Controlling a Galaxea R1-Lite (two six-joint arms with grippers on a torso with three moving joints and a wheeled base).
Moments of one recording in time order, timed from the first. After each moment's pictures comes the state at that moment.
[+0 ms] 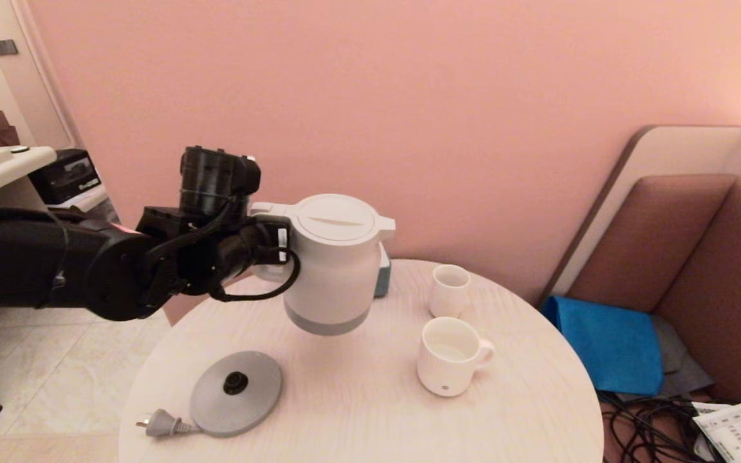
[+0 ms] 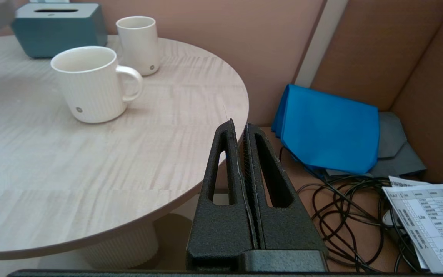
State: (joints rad) left arm -0.46 1.77 -1.16 -0.25 0.41 -0.20; right arm 0.01 0.00 0.00 0.00 0.00 0.00
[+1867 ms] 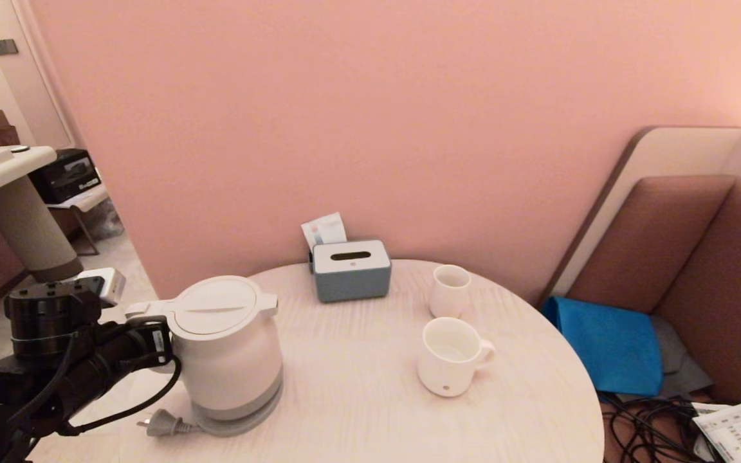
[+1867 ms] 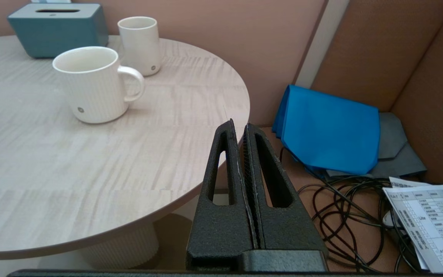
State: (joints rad) left arm -0.04 1.72 -0.38 -0.94 0.11 -0.16; right arm 0.01 0.00 0.00 0.00 0.00 0.00
